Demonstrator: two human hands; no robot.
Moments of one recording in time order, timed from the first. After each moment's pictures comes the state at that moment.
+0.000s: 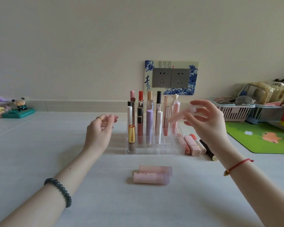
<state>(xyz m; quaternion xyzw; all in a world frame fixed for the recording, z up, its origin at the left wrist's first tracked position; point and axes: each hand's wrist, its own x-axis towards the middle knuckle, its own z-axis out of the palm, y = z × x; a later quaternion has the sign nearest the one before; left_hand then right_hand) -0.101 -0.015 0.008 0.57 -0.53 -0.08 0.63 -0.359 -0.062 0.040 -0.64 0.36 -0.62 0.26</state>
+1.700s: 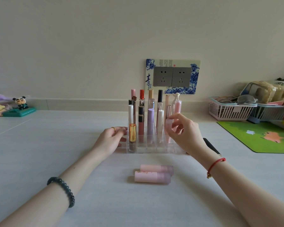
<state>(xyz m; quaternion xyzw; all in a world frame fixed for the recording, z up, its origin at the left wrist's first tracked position) -0.107 -0.028 -0.012 0.59 -0.53 -0.26 0.55 -0.328 -0.083 0.006 -0.77 0.42 -0.47 0.11</state>
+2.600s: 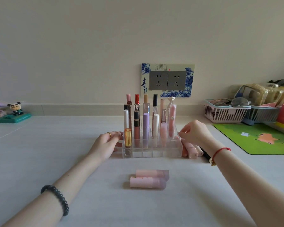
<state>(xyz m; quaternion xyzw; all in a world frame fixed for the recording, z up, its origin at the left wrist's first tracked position) -0.108 -0.027 -0.013 0.59 -0.52 -0.27 0.55 -0.363 -0.114 0.022 -0.74 0.60 -0.28 0.10</state>
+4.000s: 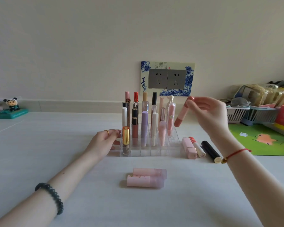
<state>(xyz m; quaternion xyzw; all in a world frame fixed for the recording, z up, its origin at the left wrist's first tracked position) -0.105 -0.030 -0.016 0.58 -0.53 -0.28 0.55 -0.370 -0.077 0.066 -0.65 0.40 -0.62 0.18</state>
